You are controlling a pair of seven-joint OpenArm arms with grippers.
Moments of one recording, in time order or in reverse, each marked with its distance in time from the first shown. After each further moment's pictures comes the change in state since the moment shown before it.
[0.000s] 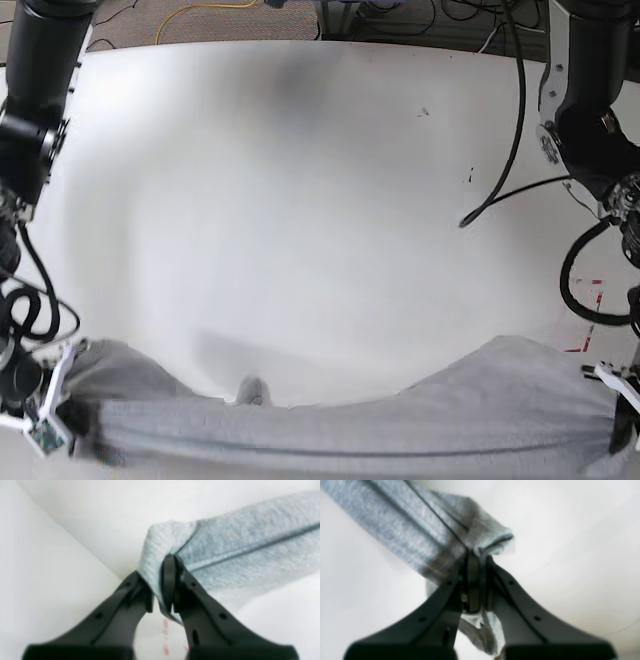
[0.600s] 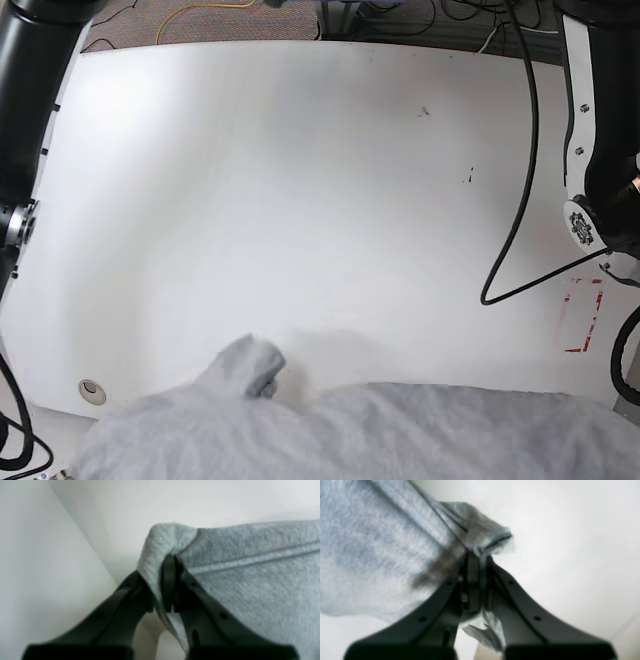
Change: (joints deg) left arm -23.7 -1.3 1.6 -2.1 1.6 3.7 0.3; right arm 31.1 -1.7 -15.0 -14.7 -1.5 -0.2 3.1
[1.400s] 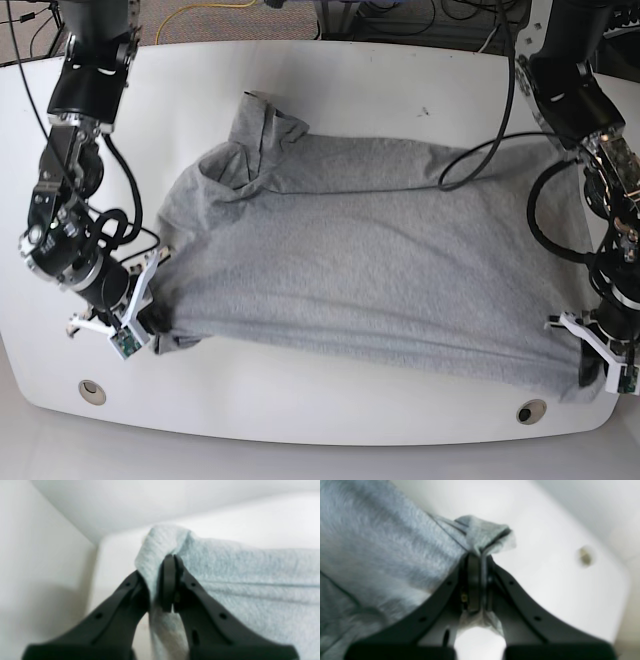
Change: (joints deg) left arm 35.2 4.2 -3.0 -2.2 1.1 4.2 -8.3; right arm -51.1 -10.0 17.0 12.1 -2.8 -0.2 7.8
